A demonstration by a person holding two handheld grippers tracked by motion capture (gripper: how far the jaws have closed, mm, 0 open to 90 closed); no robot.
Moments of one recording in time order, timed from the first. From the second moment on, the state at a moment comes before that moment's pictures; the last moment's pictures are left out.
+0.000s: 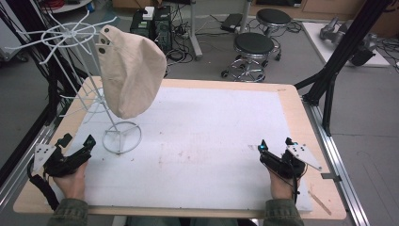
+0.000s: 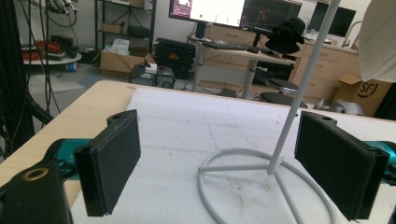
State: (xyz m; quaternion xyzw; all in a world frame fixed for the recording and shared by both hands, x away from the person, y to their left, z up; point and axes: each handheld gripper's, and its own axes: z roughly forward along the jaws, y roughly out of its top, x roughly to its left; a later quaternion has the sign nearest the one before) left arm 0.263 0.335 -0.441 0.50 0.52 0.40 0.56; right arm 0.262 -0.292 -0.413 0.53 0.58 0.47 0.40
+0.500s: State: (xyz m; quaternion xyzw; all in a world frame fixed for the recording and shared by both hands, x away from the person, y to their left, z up) left arm 0.262 0.334 -0.441 0.50 0.52 0.40 0.56; right arm 0.260 -0.294 -0.414 0.54 0.58 0.46 0.40
